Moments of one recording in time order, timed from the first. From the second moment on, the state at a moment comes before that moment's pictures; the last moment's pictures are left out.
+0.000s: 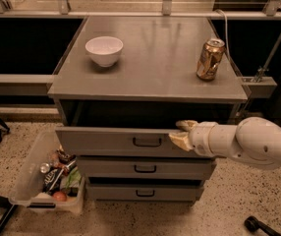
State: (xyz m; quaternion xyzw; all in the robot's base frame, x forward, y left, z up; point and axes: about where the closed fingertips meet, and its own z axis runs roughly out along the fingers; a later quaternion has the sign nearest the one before) arm 0.569 -0.129 0.697 -0.39 0.79 0.16 0.45
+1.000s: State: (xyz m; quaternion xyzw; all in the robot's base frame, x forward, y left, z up) arm 0.554 -0.125 0.699 -0.39 0.78 0.17 0.46
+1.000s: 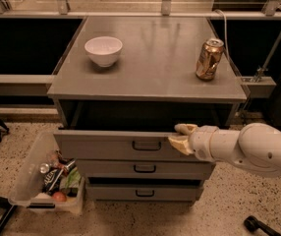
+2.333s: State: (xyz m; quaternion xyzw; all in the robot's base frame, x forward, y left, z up) arm 0.538 -0.122 0.701 -0.38 0.78 0.18 0.46
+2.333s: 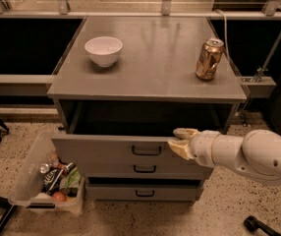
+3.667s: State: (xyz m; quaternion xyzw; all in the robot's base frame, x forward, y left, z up) arm 0.526 -0.120 0.707 -0.37 0.78 0.19 0.47
